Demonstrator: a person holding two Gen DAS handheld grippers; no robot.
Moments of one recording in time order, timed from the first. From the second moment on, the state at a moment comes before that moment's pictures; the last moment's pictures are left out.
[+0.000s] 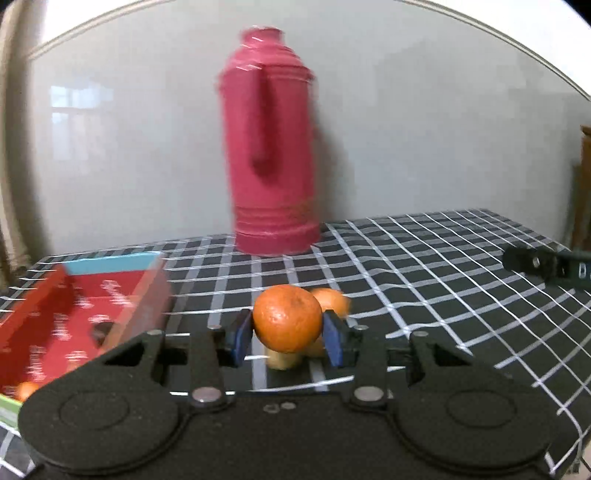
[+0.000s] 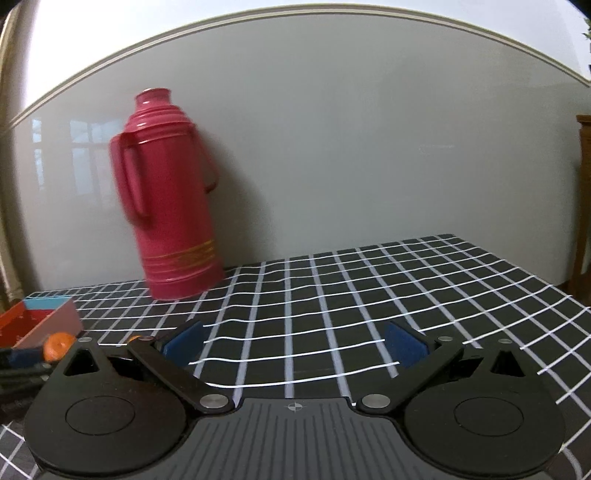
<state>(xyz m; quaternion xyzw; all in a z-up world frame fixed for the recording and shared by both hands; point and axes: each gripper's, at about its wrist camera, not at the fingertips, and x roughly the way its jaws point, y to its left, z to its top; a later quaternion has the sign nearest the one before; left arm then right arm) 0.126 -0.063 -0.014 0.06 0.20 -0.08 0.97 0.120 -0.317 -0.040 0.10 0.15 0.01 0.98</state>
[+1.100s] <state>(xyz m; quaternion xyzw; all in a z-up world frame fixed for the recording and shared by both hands) 0.091 0.093 -0.006 0.03 0.17 0.09 0.98 0.155 -0.170 -0.059 0.03 0.20 0.11 0.97</state>
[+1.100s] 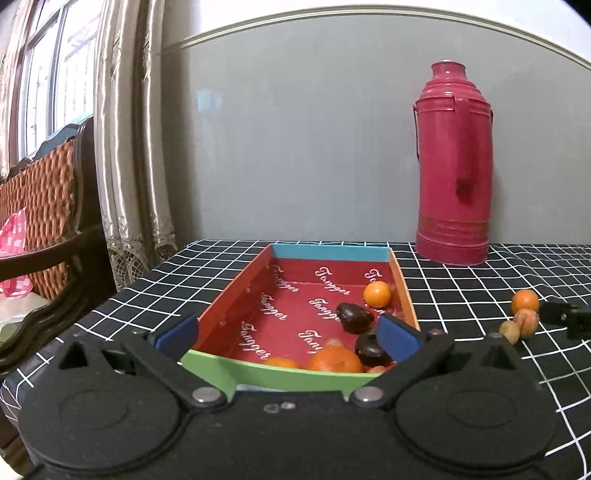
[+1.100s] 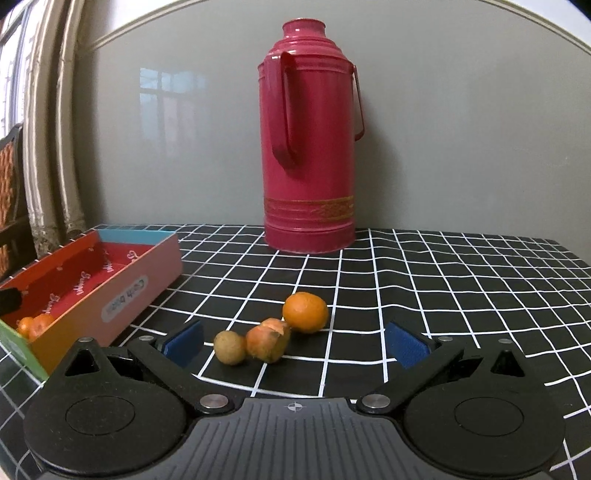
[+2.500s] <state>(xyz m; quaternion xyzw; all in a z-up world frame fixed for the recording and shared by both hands) 0.078 0.117 -0.003 0.02 0.16 0.11 0.98 0.184 -0.140 -0.054 0.07 0.24 0.15 0.96</state>
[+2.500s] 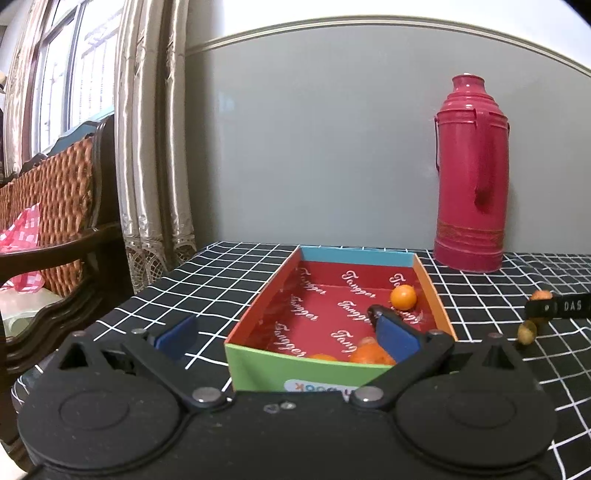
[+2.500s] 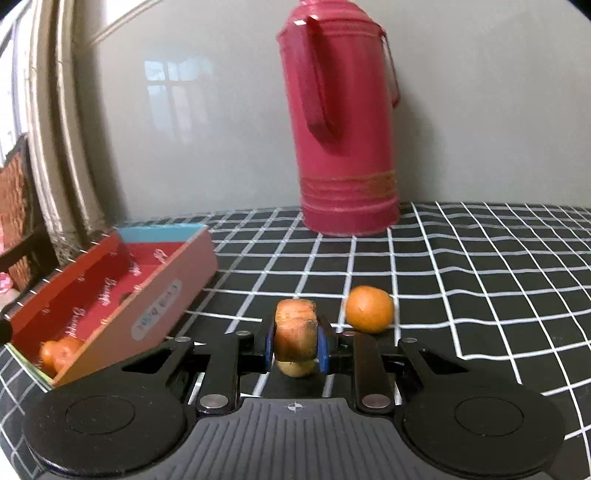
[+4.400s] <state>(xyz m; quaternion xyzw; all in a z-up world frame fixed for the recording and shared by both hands) 0.080 0.075 -0.003 0.03 0.17 0.07 0.98 0.134 -0.197 -0.021 0.13 0.06 0.09 0.99</state>
